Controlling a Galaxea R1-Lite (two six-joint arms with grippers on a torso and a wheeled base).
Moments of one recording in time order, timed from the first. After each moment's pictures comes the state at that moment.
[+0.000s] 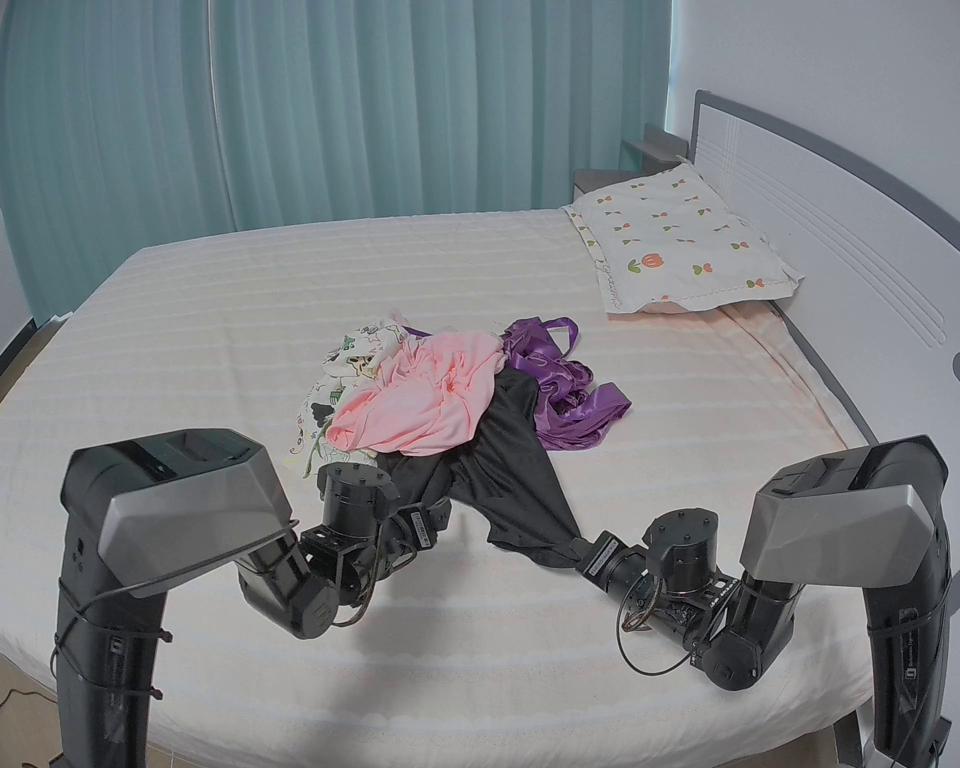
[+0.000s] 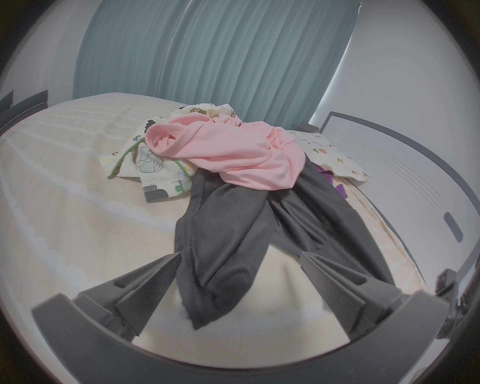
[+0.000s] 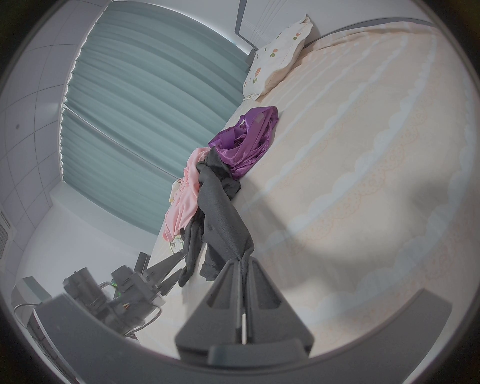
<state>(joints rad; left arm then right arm) -0.46 2.40 -0.92 -1.03 0.19 -0.50 0.59 2.39 -0.63 -1.43 -0.14 0.96</state>
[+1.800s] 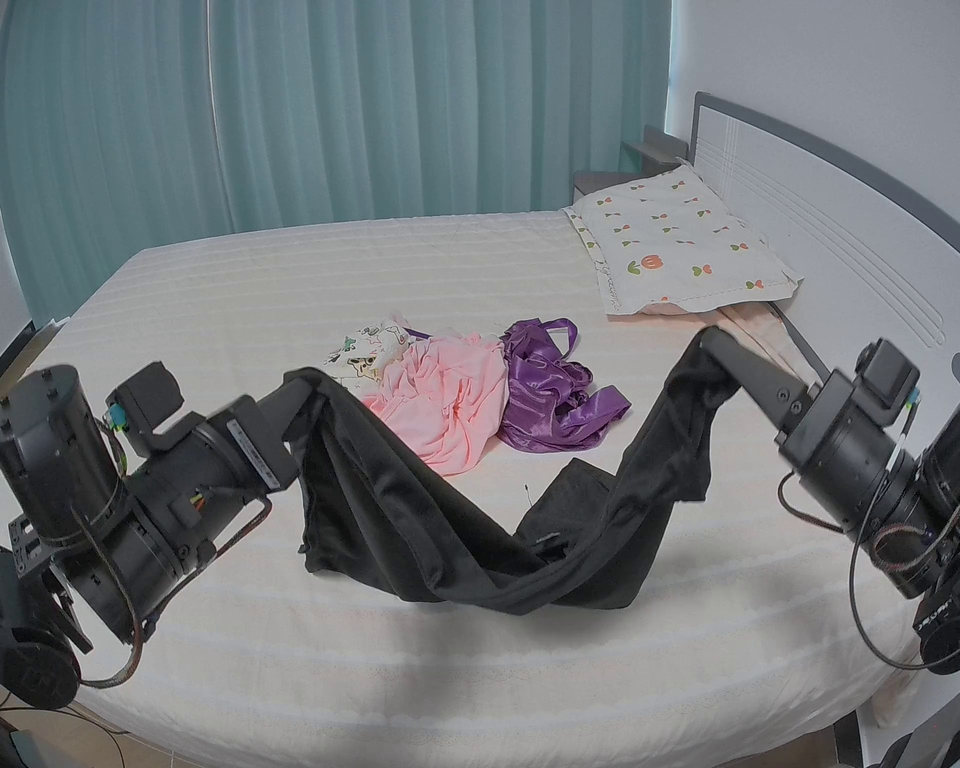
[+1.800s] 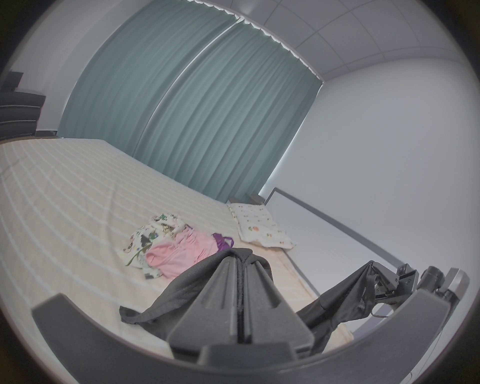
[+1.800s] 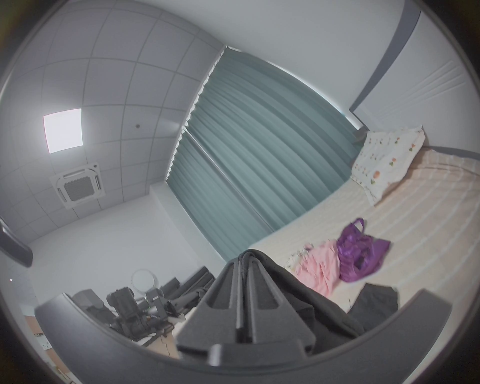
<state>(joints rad) -0.64 1.43 -0.50 -0.96 0.29 -0.50 0.66 1.50 -0.43 -1.36 -0.02 0.62</state>
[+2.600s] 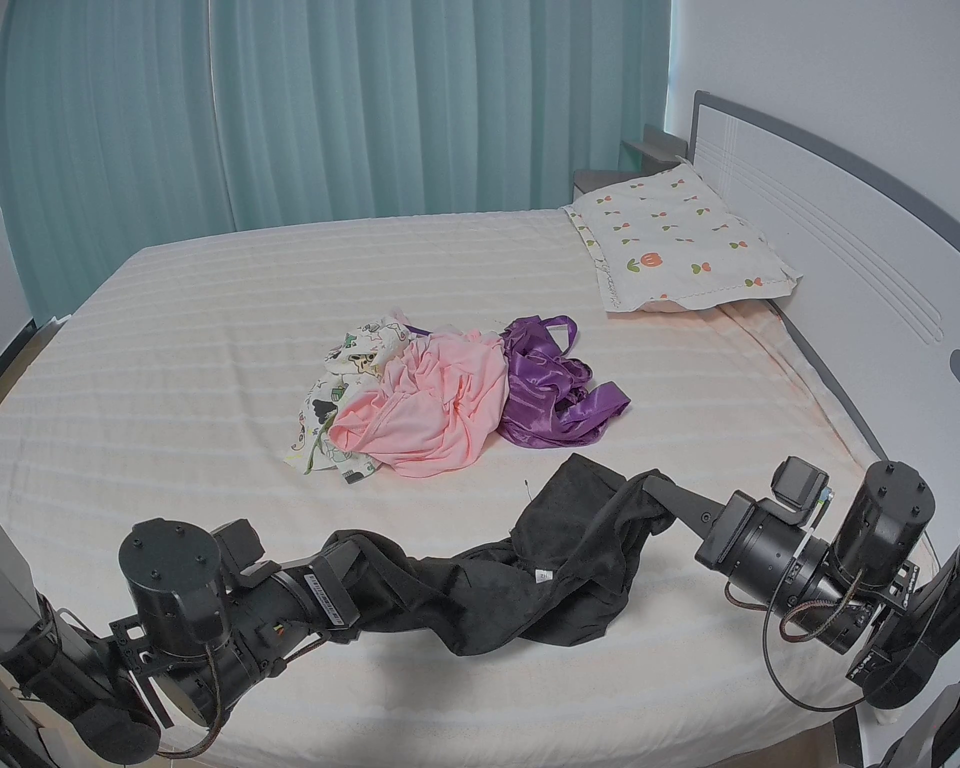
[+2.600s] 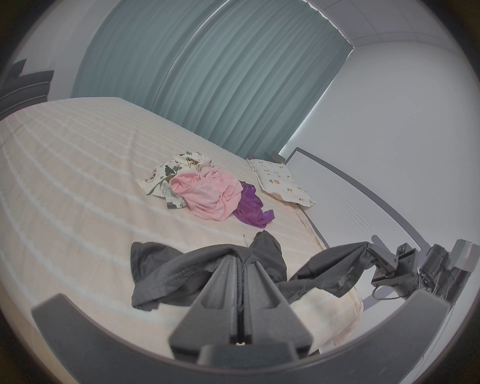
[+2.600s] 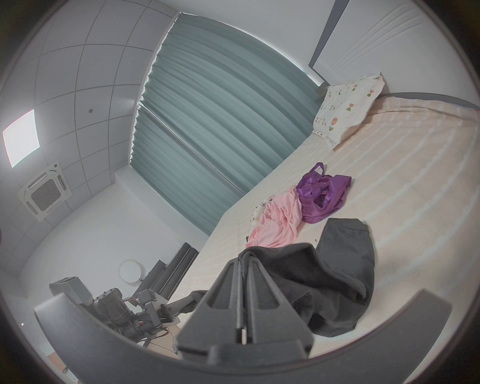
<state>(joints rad) -0.68 1.71 -0.20 -1.24 0.29 -0.65 0.65 1.75 -0.24 -1.50 -0.02 0.75</state>
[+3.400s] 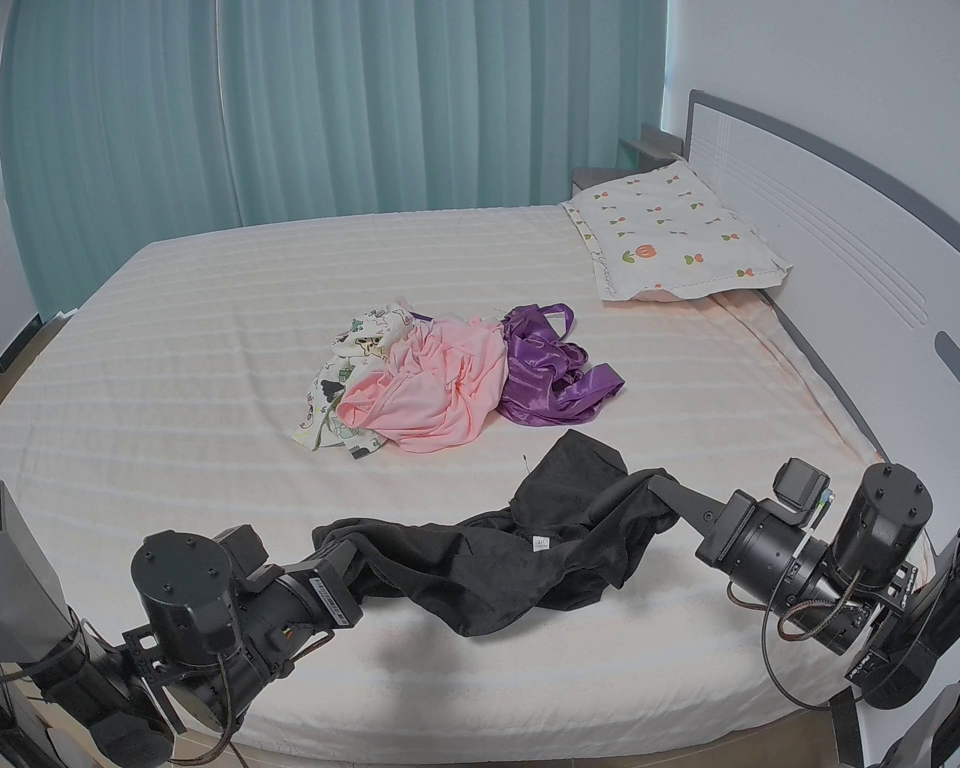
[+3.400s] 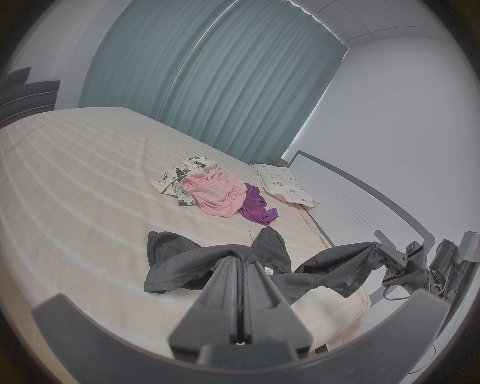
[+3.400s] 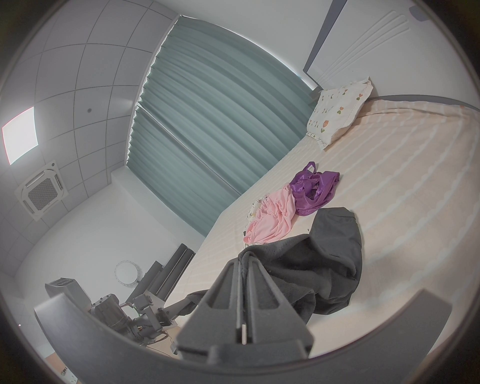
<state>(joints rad) -0.69 1.78 -0.17 -1.35 0.36 -0.62 0.64 1.76 -0.24 -1.51 -0.06 0.76</state>
